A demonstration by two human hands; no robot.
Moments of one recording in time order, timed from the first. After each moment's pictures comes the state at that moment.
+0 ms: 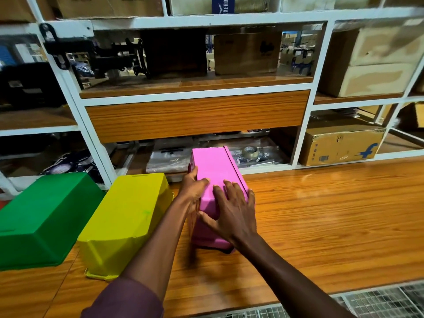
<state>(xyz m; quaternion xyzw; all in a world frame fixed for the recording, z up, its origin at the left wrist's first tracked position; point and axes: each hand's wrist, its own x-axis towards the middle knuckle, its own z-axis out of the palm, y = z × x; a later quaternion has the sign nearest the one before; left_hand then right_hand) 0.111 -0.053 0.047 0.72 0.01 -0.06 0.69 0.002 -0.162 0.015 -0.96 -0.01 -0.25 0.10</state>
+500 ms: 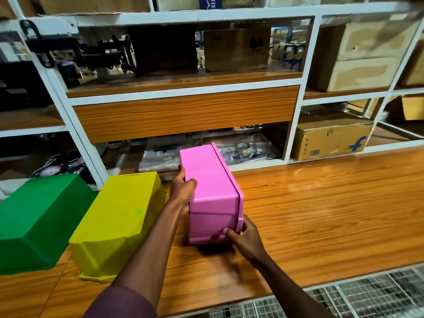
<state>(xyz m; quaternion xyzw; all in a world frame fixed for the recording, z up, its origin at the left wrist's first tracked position) 0.106 -0.049 0.031 0.69 0.04 -0.03 0.72 -0.024 -0.214 -0.087 -0.74 0.11 -0.11 0.65</state>
